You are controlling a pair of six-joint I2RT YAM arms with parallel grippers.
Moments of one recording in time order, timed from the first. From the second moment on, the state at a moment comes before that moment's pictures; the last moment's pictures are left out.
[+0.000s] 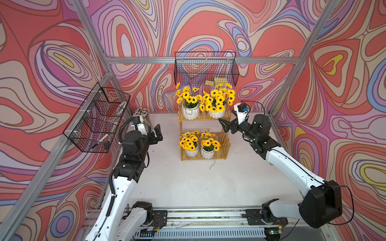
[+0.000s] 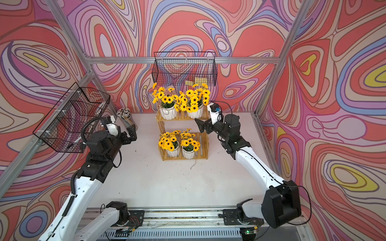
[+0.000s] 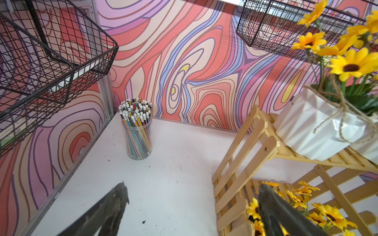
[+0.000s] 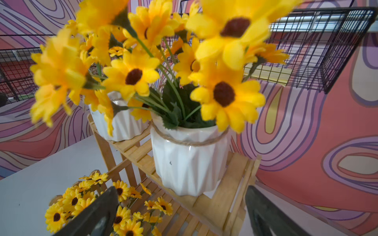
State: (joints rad) left arm -0.13 0.88 0.92 -0.24 -0.13 -0.25; right arm 0.31 1.35 1.08 0.22 -0.34 -0.07
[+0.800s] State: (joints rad) left arm -0.13 0.88 0.92 -0.23 -0.12 -0.25; right arm 0.31 1.50 1.24 0.24 -0.34 -0.07
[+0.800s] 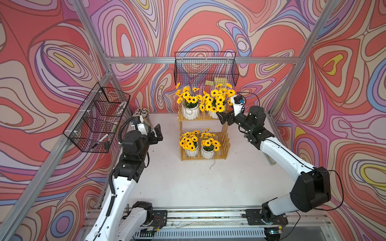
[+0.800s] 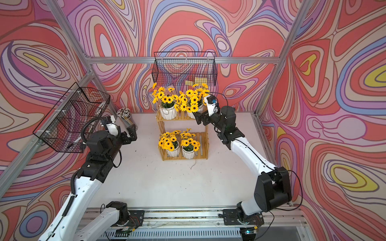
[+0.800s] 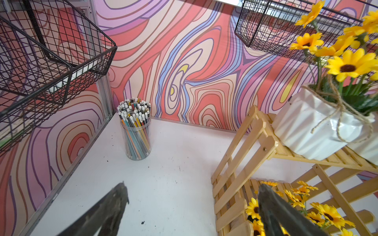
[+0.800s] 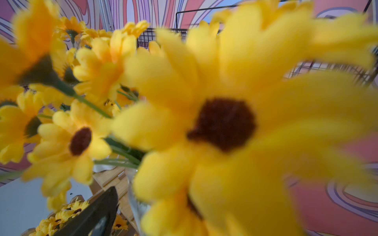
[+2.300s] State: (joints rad) left arm -0.13 0.86 0.92 -0.23 -0.12 -0.25; right arm 0.31 1.64 1.41 0.18 -0.41 -0.07
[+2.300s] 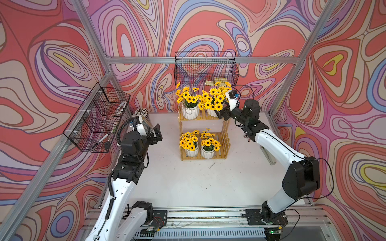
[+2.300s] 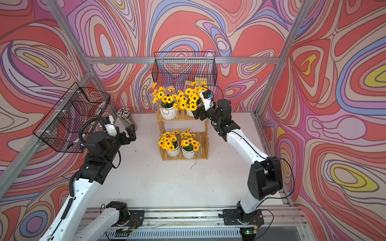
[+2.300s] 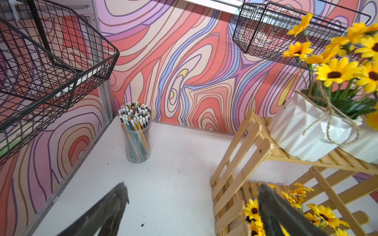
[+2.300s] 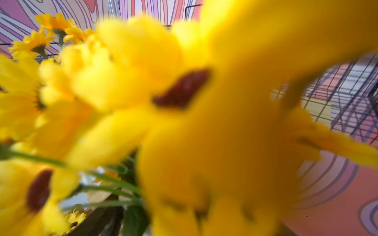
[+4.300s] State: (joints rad) left arm -0.13 0.86 0.91 -0.22 -0.12 -0.25; right arm 0.35 1.57 1.38 0.11 -0.31 -0.12
